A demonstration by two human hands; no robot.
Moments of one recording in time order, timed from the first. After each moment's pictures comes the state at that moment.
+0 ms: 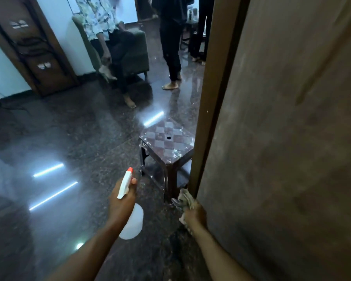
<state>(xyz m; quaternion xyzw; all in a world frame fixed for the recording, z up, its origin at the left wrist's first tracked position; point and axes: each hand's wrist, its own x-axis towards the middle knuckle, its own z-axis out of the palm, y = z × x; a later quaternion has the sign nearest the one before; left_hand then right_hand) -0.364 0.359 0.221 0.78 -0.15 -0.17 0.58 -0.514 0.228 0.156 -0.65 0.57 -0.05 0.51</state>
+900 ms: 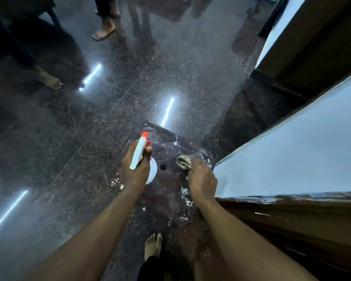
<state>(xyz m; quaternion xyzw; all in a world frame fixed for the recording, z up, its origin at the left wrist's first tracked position) 0.016 -0.088 0.030 0.70 -0.27 -0.34 0.57 -0.159 -0.121 0.002 -0.70 0.69 -0.02 0.20</state>
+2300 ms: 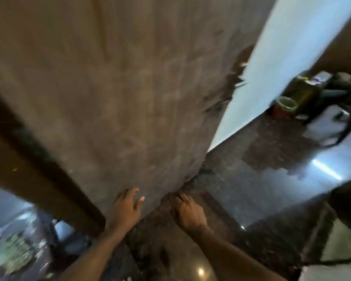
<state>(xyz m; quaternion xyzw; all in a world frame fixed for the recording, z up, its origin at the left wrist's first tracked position) -0.377 0.141 0.139 0.38 -0.88 -0.24 0.12 -0.527 0.311 0.130 -0.46 0.87 -0.10 0.15</state>
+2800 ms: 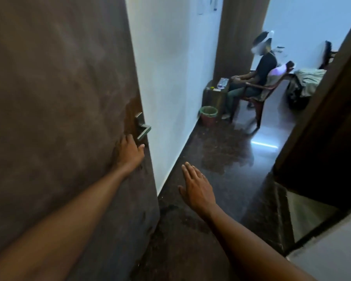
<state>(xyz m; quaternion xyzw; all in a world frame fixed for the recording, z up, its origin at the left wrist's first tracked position) -0.837 0.172 0.347 0.20 -0.94 -0.20 0.18 -0.814 0.411 0.253 -0.23 0.96 -0.17 -0.06</state>
